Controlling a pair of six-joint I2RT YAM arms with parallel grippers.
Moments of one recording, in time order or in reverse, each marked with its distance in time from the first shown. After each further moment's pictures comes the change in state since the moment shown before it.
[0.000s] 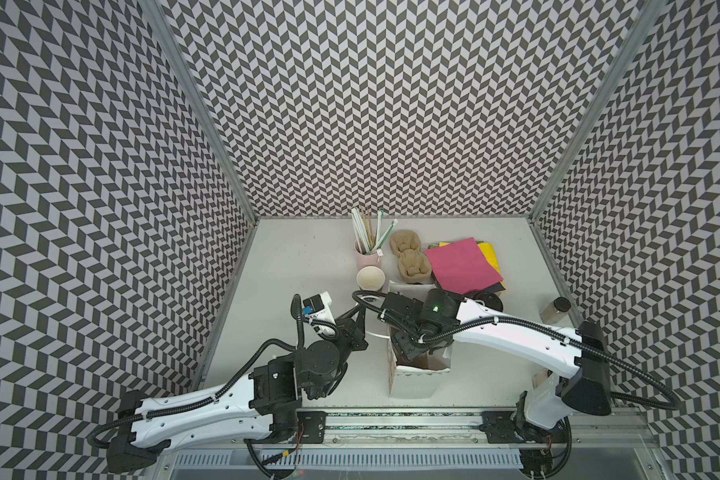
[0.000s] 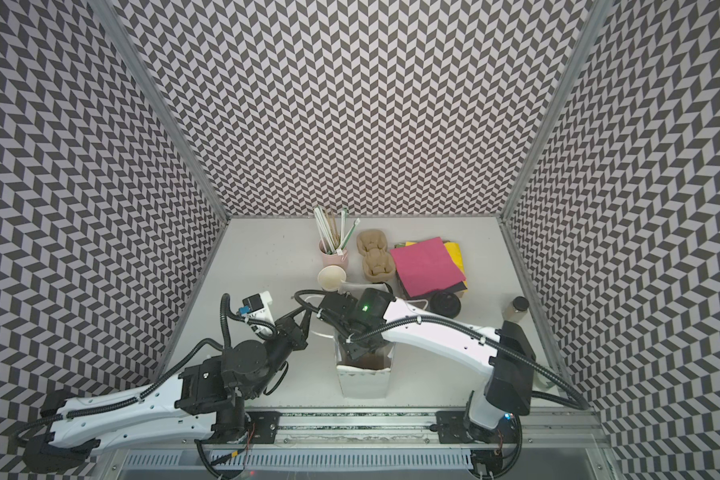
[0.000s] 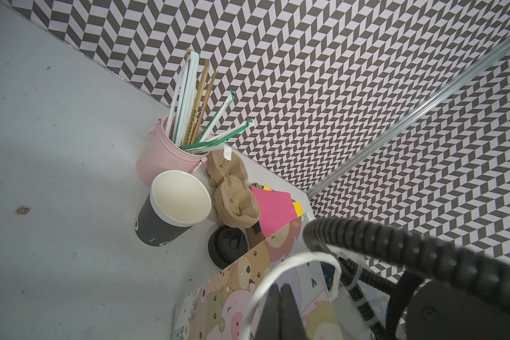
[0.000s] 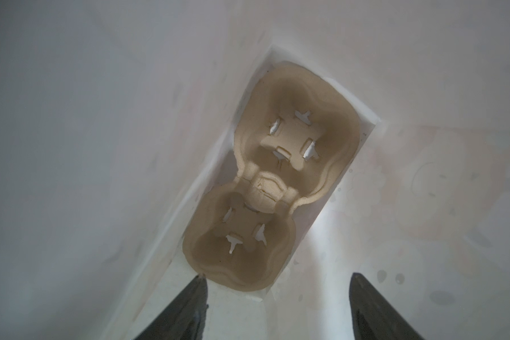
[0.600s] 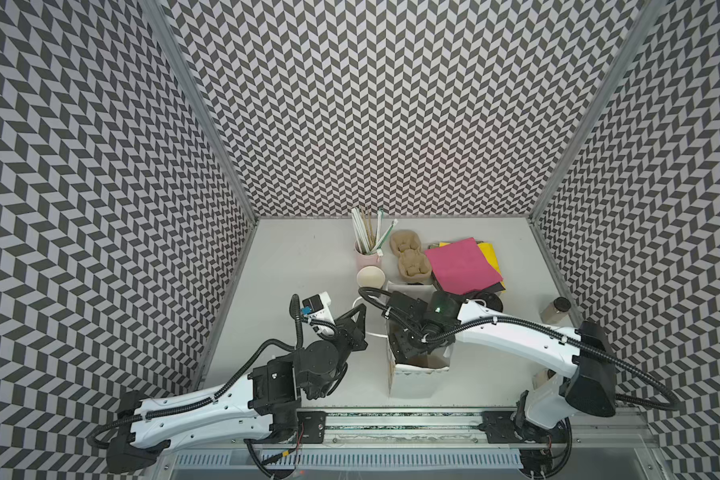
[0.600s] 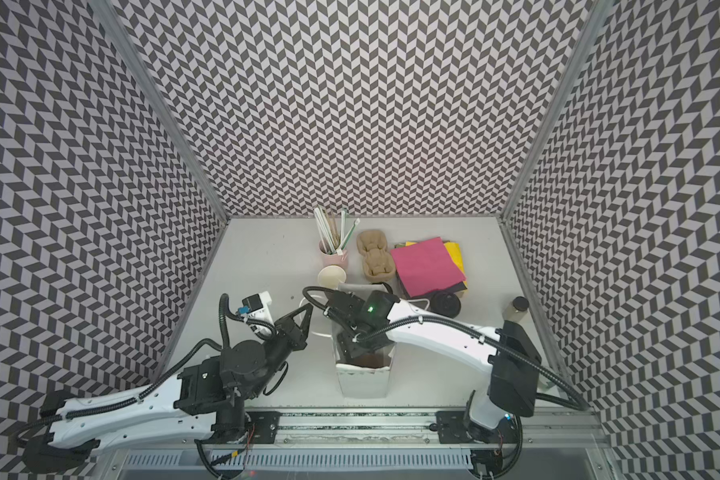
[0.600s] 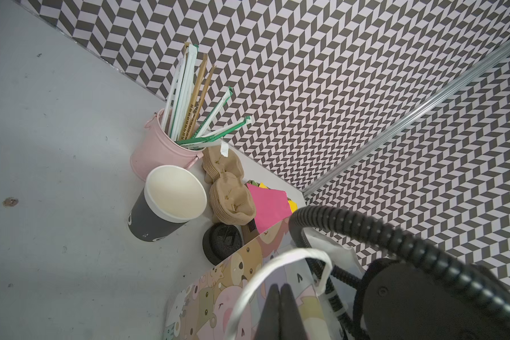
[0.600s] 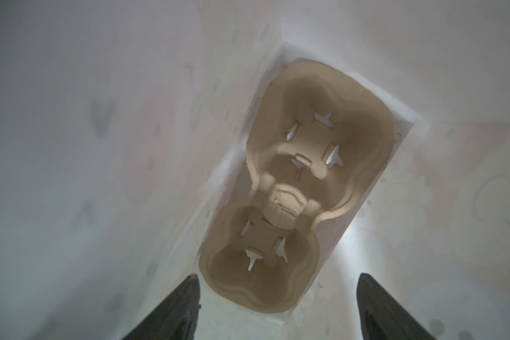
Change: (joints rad) left arm 0.000 -0.006 0.000 -0.001 0.011 -0.031; right arm -0.039 -0.026 -0.120 0.148 -0.098 0.048
